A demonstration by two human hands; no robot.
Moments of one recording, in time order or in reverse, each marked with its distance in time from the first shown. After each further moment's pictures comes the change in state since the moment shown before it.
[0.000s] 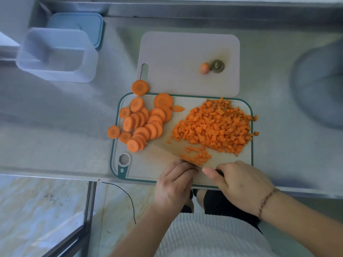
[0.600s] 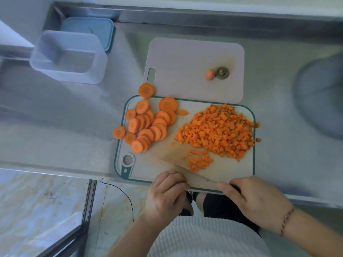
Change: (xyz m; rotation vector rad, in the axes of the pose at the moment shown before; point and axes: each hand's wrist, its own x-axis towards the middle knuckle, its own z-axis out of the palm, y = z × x) left_hand -0.020 -0.004 -0.025 -0.027 -0.001 0.035; right_hand -0.021 0.022 0.005 0.013 -0.022 -0.008
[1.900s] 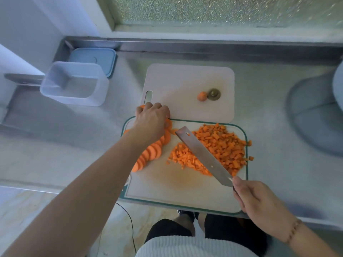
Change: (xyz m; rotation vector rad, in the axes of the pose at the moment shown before) left_hand 0.228 -0.065 -0.024 0.692 -0.611 -0.435; right_hand 0.010 0.016 -0.018 0.582 0.196 0.118
